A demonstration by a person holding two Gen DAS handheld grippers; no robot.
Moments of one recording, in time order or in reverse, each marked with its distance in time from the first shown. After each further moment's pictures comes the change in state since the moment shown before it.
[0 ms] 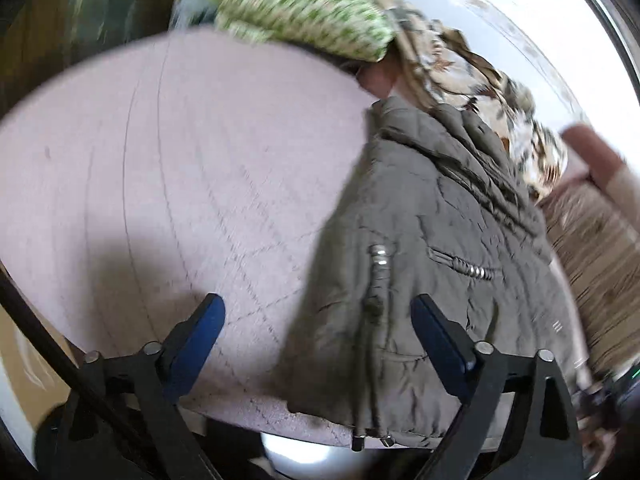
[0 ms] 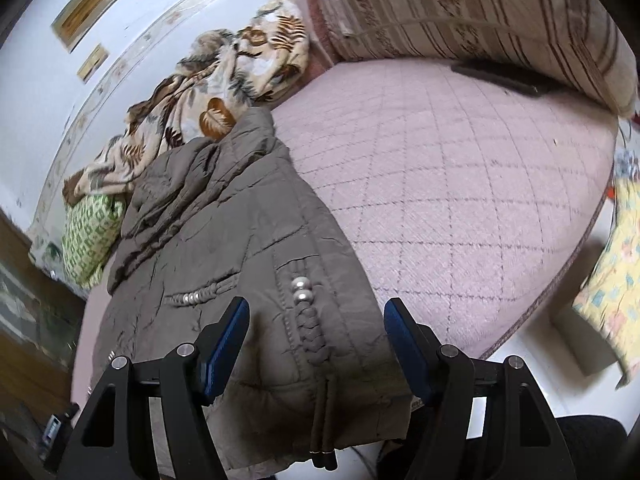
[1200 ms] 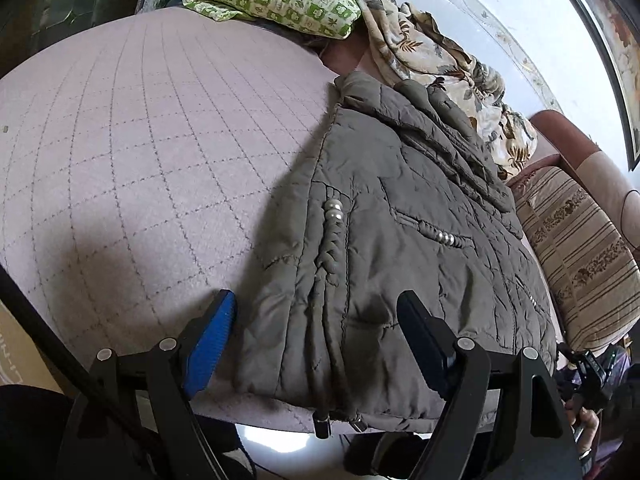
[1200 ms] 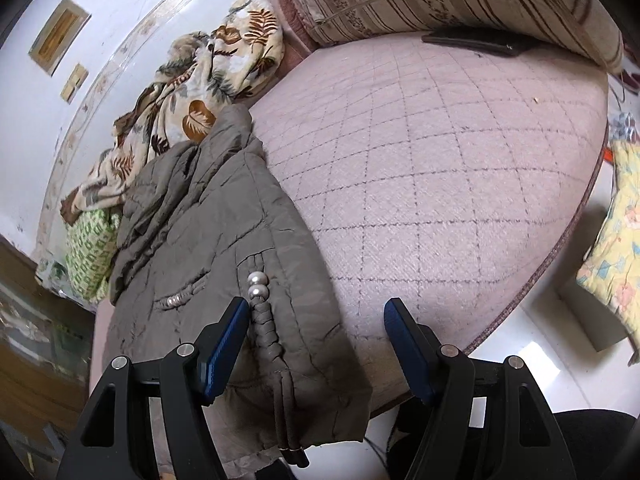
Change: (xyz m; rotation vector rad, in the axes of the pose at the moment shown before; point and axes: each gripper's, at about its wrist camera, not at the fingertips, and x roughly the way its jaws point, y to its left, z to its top) left arm 0.012 -0.013 -0.021 0.062 0.041 -0.117; right arm 0.002 -0.028 -0.005 0.095 0.046 0.026
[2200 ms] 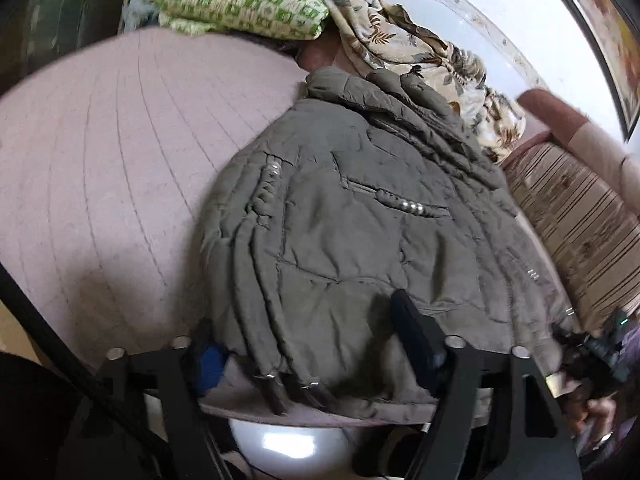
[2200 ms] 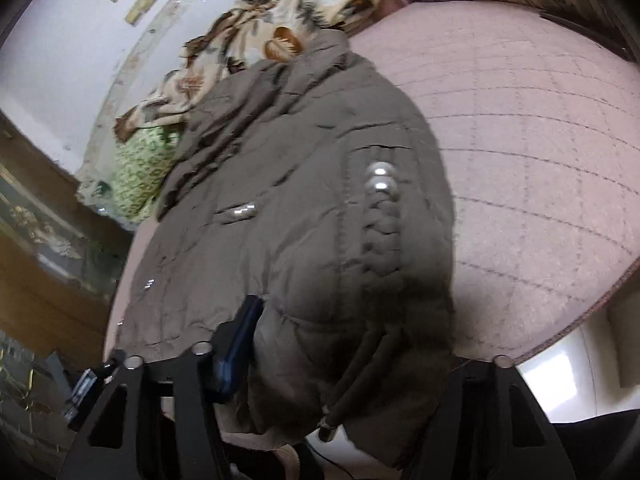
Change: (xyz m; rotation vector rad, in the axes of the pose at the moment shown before) left arm 0.003 -0.042 -0.030 0.105 -0.039 0.043; right arm 0.038 0.055 -0.036 -0.212 0.169 0.147
